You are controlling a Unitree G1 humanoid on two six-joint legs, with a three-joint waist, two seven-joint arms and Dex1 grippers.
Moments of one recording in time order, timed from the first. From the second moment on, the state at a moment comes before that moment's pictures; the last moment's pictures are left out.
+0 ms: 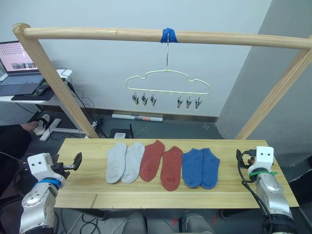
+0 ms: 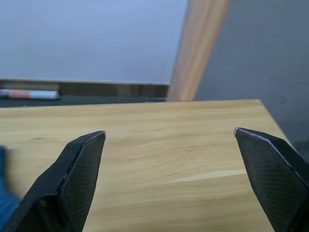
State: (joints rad) left arm 0.06 0.52 0.43 0.29 -0.38 0.05 -0.46; right arm -0.03 -0.32 -0.25 0.27 0.15 0.07 0.19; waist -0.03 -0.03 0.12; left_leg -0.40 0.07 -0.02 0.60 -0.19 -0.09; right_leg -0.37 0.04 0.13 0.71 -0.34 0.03
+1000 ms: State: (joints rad) left arm -0.53 0.37 0.16 0.35 -0.32 0.09 -0.52; right arm -0.41 -0.29 0.16 -0.31 0.49 0.53 0.64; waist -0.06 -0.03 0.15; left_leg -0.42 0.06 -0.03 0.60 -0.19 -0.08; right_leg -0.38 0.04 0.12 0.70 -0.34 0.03
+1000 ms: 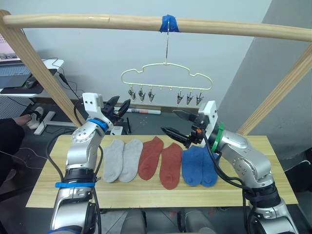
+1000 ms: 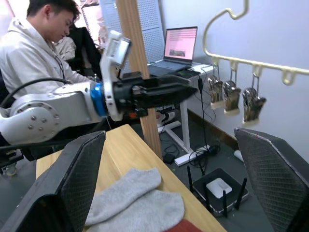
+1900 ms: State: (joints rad) left arm -0.70 0.31 0.16 0.66 -0.26 -0.10 -0.54; right arm -0.46 -0.25 0.16 -0.29 0.45 0.53 0.64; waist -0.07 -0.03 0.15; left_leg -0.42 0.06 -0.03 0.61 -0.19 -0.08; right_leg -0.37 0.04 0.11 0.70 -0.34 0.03
